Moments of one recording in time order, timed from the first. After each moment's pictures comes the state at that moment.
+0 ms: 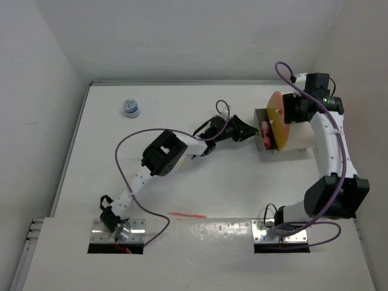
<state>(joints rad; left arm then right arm) -0.78 2.56 1.73 0.82 0.34 -1.45 -0.13 1.47 1.42 -0.87 0.03 -0.25</state>
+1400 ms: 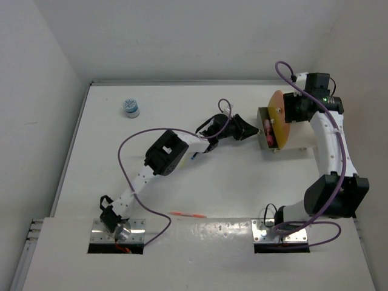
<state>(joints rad) -0.77 2.63 1.87 0.68 0.34 -1.42 -0.14 1.48 1.42 -0.85 0.04 -0.25</state>
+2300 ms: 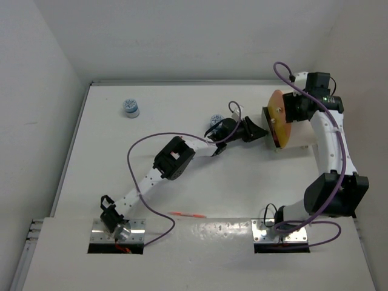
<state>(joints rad) -0.82 2.80 2.11 0.70 0.33 -1.30 -0.14 1.49 1.42 -0.84 0.03 -0.30</state>
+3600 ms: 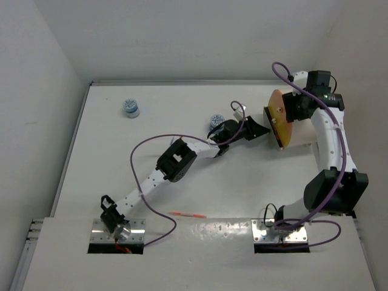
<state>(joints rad) -0.84 2.88 2.23 0.74 0.25 -1.14 -0.15 1.52 1.46 -0.87 0.00 -0.37</state>
